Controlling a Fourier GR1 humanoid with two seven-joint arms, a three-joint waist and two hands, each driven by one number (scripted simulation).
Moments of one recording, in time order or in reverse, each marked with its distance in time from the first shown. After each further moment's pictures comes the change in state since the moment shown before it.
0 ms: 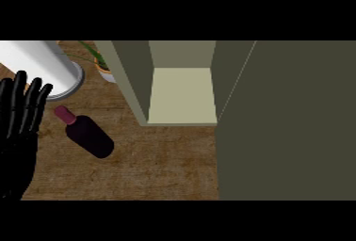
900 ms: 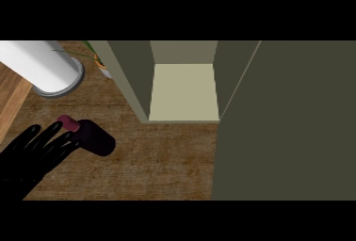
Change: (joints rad) left arm 0.133 0.311 -0.013 0.095 1.000 -0.607 0.191; right arm 0.137 -0.039 0.144 -0.248 -0.184 0.138 0.223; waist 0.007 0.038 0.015
